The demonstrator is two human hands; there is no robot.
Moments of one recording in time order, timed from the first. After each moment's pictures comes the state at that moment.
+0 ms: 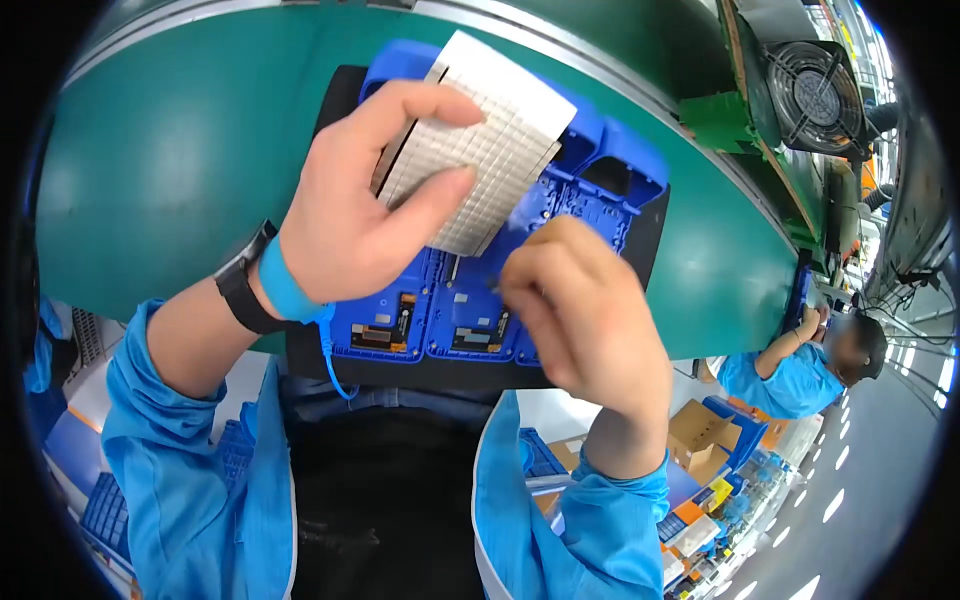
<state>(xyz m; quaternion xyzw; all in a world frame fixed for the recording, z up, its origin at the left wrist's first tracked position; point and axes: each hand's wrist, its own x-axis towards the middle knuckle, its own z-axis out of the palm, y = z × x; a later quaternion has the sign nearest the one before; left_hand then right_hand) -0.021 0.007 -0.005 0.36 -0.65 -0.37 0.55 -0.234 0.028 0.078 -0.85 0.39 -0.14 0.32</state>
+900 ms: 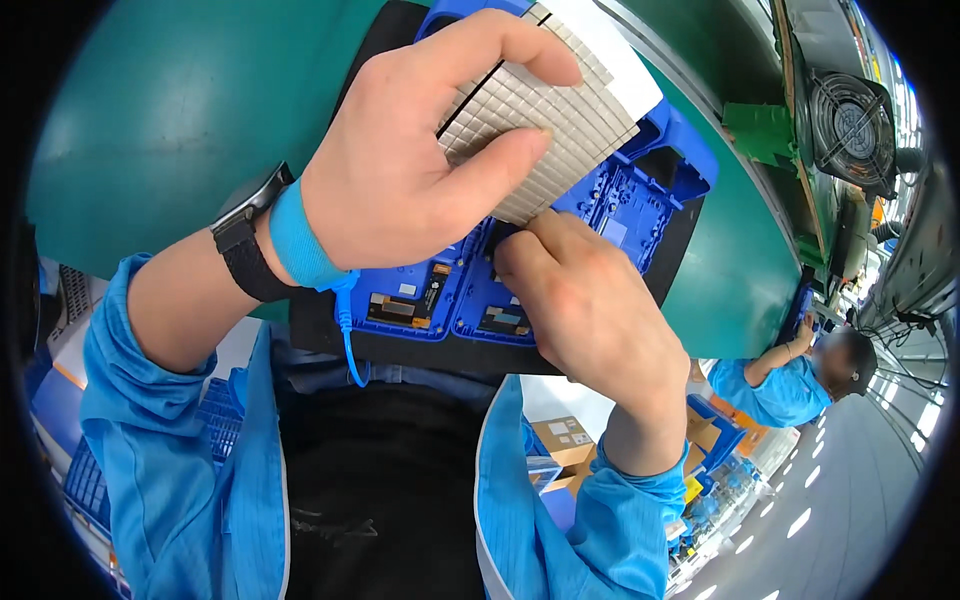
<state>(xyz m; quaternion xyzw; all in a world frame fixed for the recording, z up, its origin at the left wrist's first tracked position) -0.024 0.010 -0.014 0.35 -0.63 -0.29 0.63 -0.209 0.037 0.061 -0.88 0.37 0.07 0.29</state>
